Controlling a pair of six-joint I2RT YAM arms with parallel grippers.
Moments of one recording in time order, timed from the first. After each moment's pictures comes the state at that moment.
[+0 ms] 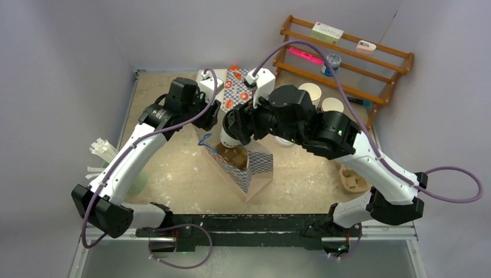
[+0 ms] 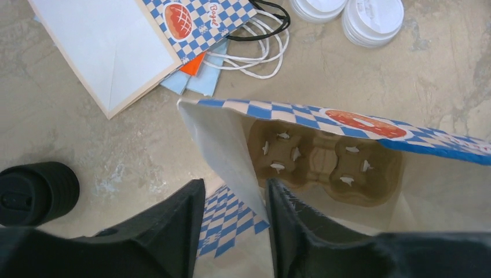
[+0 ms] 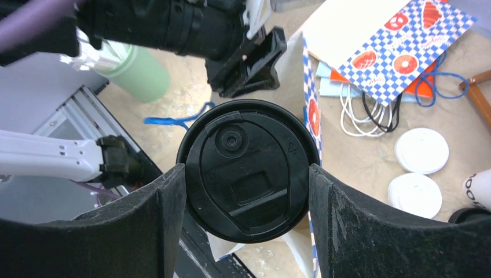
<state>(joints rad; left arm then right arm) -0.47 1.30 1.39 -0.76 0.12 0.09 1.10 1.42 1.95 -0.93 0.24 0.27</state>
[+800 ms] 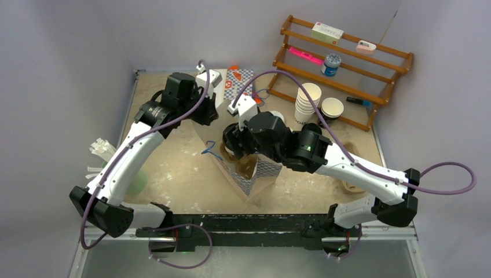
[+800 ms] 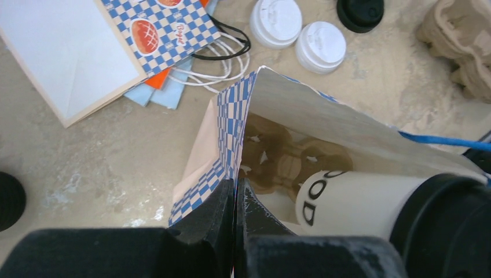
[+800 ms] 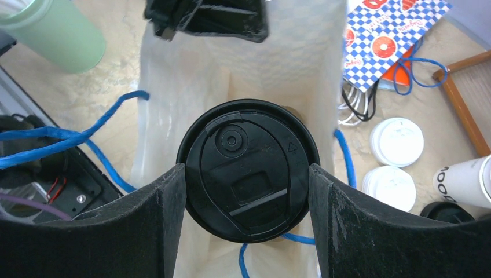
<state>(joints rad) -0.47 1.31 1.45 -0.78 0.17 -0.04 1.16 1.36 1.54 -0.67 0.38 0.17</state>
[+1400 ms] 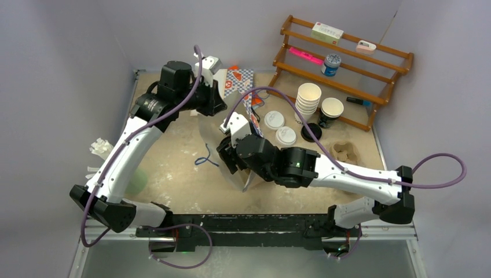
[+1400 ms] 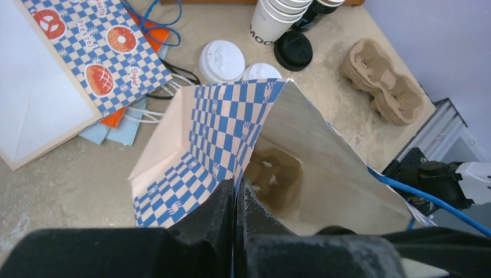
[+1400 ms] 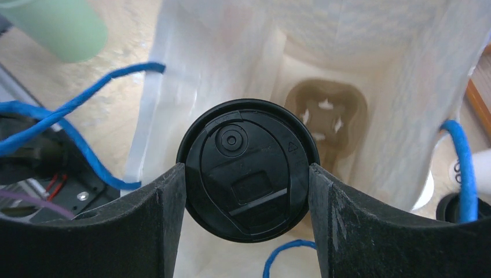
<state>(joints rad) -0.47 1.36 1.60 -0.78 0.33 -0.16 1.31 1.36 1.44 -0.60 0.52 0.22</state>
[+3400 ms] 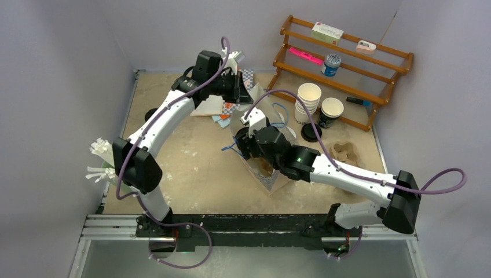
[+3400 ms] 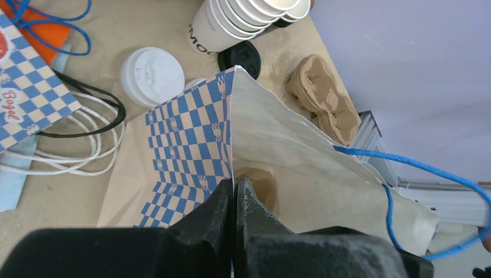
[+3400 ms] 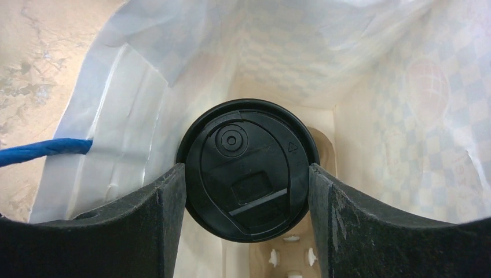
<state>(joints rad) -0.47 1.74 1.75 -0.58 0.56 -0.38 1.06 1.28 1.03 -0.20 0.42 0.13</state>
